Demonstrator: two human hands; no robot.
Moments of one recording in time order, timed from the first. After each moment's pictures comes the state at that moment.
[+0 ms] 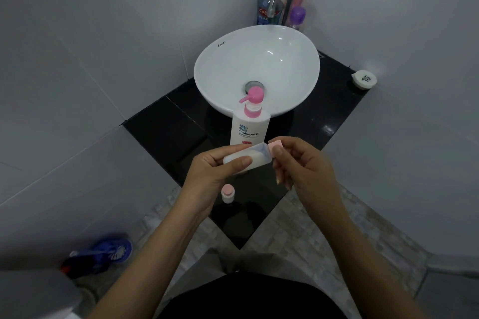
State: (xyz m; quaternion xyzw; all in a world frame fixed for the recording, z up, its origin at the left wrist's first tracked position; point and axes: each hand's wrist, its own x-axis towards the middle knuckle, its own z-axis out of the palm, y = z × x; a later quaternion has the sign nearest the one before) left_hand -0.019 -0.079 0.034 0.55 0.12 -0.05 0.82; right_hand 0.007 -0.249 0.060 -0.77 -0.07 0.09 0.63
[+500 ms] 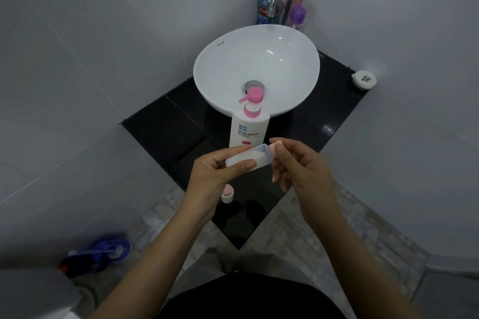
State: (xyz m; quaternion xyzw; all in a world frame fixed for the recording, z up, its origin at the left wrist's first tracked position) left_hand -0.019 -0.085 0.023 0.57 0.12 -0.02 0.81; right_hand 0.007 -0.248 0.049 -0.73 -0.01 0.10 0.68
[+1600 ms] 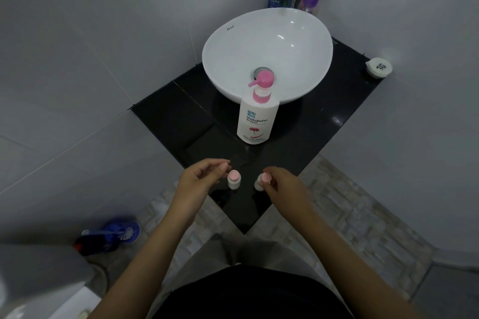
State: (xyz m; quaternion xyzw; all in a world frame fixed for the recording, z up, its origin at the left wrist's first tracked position) left_hand -0.056 -0.055 -0.026 0.69 0.22 -0.04 0.69; right_hand -0.002 -0.255 -0.077 -0.94 -0.13 0.12 0.28
